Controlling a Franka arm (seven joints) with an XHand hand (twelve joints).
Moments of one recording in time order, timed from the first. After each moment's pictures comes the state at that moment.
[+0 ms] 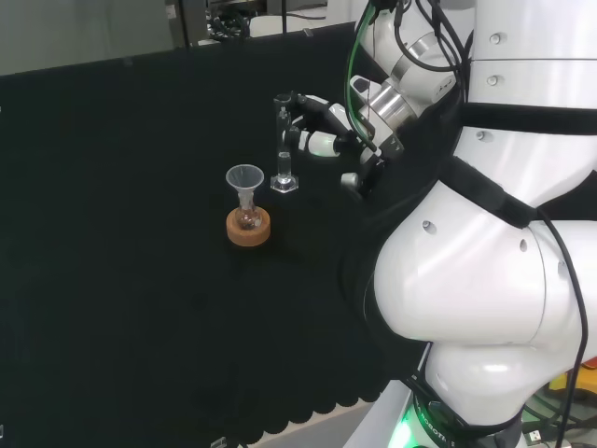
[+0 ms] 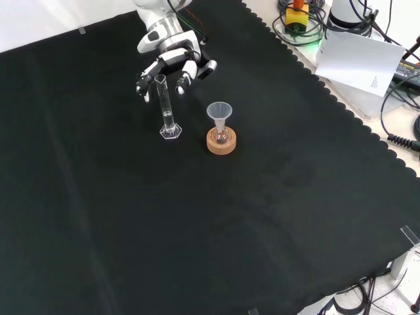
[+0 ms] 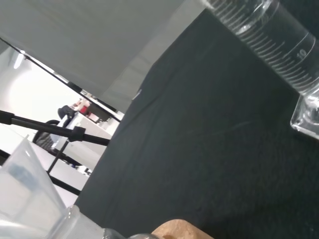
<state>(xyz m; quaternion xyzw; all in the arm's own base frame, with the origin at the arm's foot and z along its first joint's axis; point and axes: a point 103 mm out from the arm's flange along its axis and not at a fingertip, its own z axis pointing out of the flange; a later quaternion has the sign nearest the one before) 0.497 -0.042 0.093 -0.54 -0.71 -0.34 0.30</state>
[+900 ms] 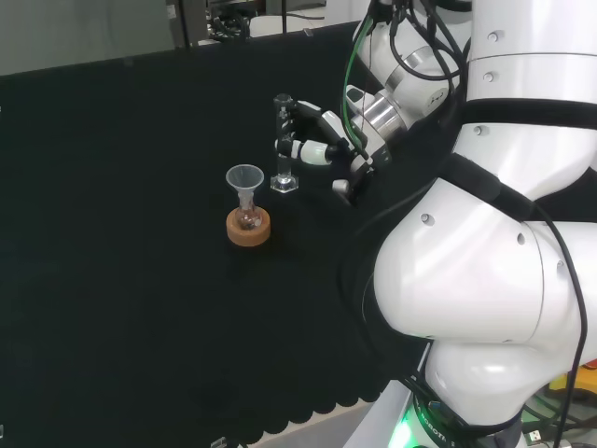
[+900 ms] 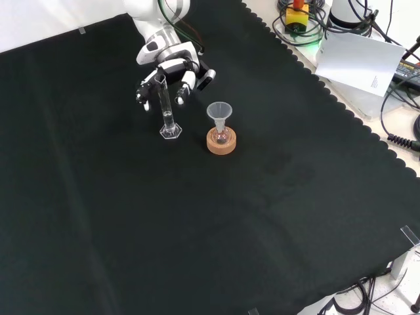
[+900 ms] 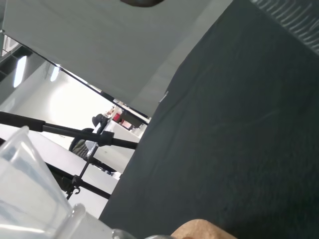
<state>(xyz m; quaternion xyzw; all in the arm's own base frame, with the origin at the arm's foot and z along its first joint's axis) 0.507 -0.026 0.077 -0.51 -0.70 -0.38 0.33</state>
